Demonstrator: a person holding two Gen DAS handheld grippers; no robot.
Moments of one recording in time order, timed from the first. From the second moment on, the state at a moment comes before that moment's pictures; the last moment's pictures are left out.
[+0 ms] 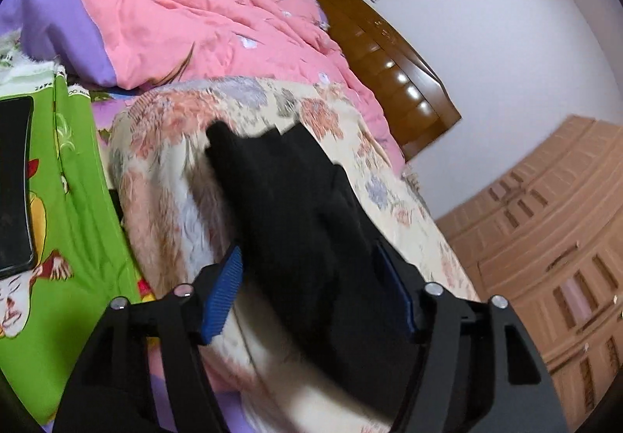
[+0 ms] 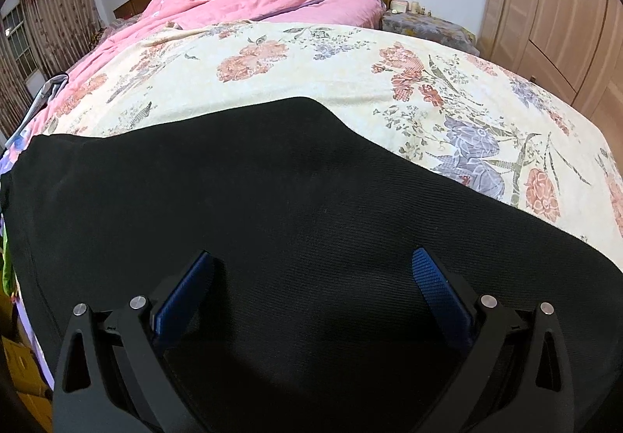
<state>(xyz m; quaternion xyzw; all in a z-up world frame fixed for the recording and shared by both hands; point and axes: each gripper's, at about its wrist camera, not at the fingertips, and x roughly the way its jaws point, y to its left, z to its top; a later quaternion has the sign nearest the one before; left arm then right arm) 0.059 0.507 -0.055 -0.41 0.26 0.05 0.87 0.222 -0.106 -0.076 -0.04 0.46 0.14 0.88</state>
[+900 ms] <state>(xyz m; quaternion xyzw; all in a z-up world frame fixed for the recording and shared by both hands) 0.067 0.483 -0.041 -0.28 0.27 0.15 0.91 0.273 0.192 -0.050 -0.22 0.39 0.54 0.71</state>
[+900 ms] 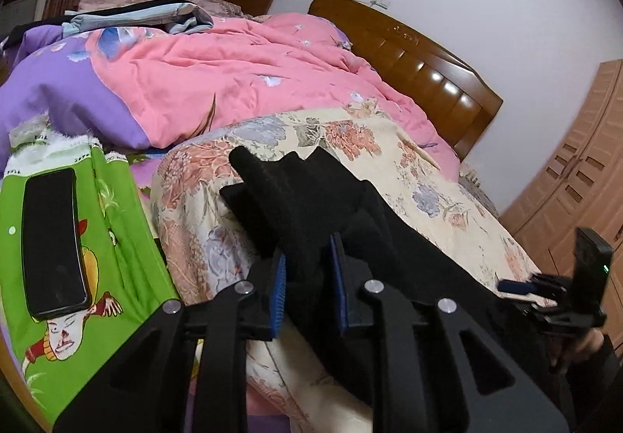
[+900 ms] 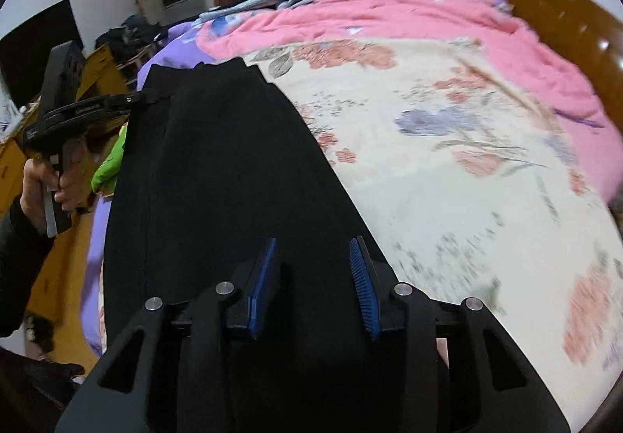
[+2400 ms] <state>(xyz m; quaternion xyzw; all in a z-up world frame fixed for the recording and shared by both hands) 0.062 0.441 0.010 -0.19 0.21 0.17 0.94 0.250 0.162 -0.019 -0.16 0.36 0.53 0.75</state>
